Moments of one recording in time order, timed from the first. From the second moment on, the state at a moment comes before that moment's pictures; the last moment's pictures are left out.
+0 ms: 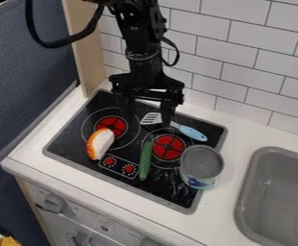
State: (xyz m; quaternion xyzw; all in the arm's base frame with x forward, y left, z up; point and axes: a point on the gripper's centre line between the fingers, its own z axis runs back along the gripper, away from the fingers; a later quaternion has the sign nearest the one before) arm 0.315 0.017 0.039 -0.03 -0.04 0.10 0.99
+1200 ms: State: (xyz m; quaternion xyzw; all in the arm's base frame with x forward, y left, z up) arm 0.352 -0.032 -0.015 0.00 -0.09 0.46 0.88
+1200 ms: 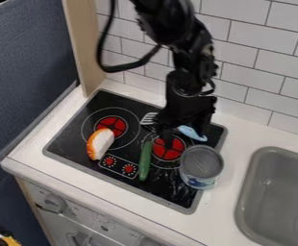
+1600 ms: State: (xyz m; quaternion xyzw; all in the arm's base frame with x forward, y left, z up) arm 0.375 -0.037 -0.030 0.00 -0.07 0.55 0.83
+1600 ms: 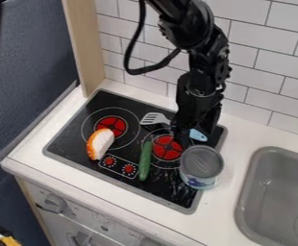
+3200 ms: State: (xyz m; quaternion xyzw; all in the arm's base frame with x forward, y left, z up) arm 0.403 -0.024 -0.061 -0.01 -0.05 0.59 0.81
